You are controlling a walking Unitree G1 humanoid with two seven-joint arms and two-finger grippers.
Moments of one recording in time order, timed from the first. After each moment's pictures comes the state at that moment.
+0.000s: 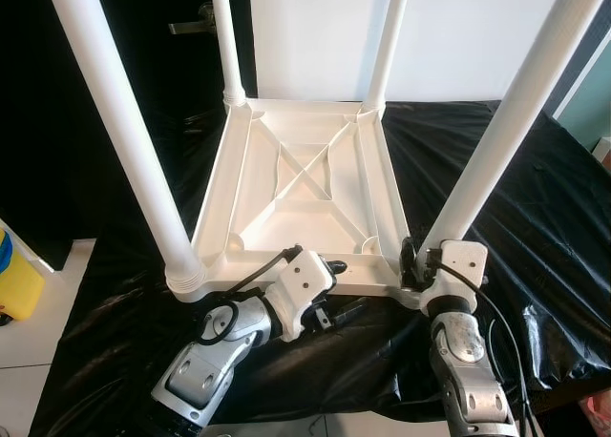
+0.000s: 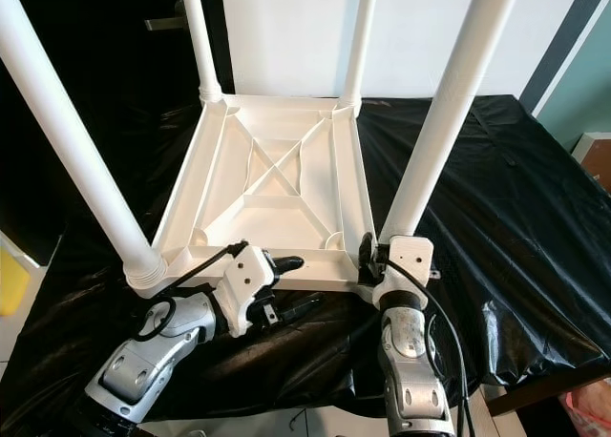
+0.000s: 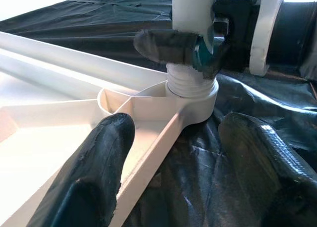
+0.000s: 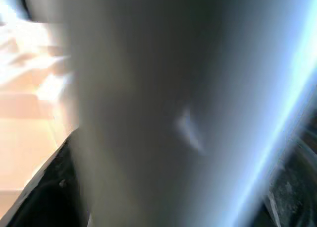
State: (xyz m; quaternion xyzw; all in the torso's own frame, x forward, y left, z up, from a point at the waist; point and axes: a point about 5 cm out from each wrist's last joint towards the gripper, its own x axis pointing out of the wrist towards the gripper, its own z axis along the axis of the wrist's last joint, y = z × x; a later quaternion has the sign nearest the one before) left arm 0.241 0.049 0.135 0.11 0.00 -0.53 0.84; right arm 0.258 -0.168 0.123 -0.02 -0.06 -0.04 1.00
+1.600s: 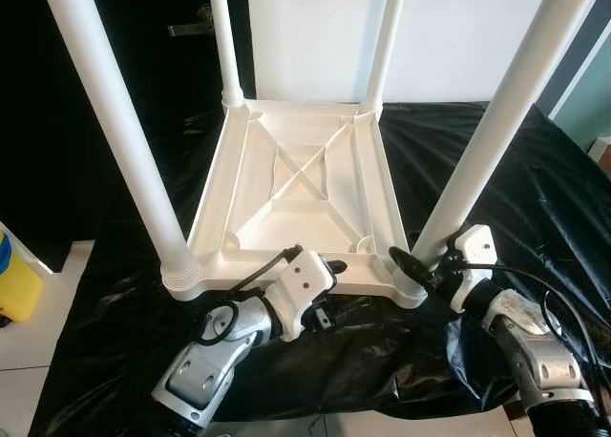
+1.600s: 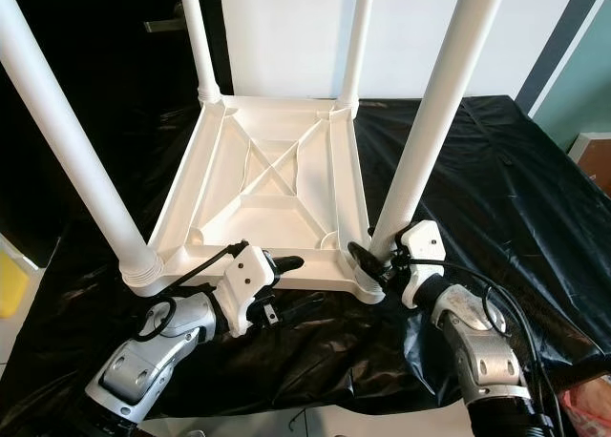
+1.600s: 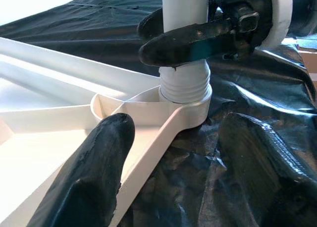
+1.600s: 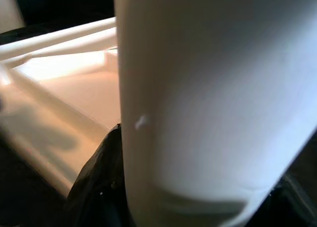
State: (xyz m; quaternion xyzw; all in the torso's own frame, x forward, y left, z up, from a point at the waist) left arm 0.240 0.049 0.135 0.11 0.00 -0.53 0.84; right arm 0.269 -0.192 0.125 -0.07 -0.03 0.24 0.97
